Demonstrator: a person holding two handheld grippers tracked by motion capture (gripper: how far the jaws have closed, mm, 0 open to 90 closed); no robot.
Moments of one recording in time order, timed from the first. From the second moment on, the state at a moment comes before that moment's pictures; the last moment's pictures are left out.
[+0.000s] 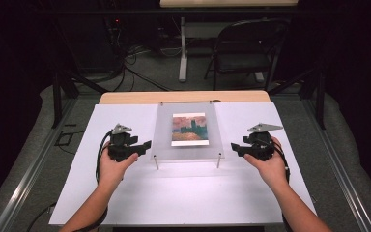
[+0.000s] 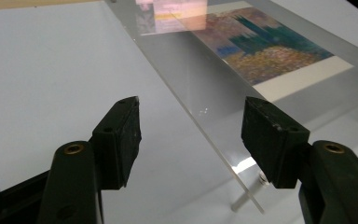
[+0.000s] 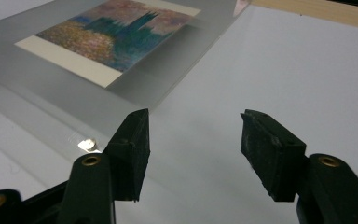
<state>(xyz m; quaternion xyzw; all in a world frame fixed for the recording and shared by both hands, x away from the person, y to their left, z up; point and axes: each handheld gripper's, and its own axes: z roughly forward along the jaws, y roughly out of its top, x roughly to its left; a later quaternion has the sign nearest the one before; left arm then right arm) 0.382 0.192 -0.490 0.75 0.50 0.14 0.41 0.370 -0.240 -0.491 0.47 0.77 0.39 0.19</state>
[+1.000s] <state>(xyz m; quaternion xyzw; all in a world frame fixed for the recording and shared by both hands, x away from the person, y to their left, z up) 0.474 0.172 -0.496 0.72 0.57 0.12 0.37 0.472 -0.199 -0.492 0.51 0.75 0.38 0.19</state>
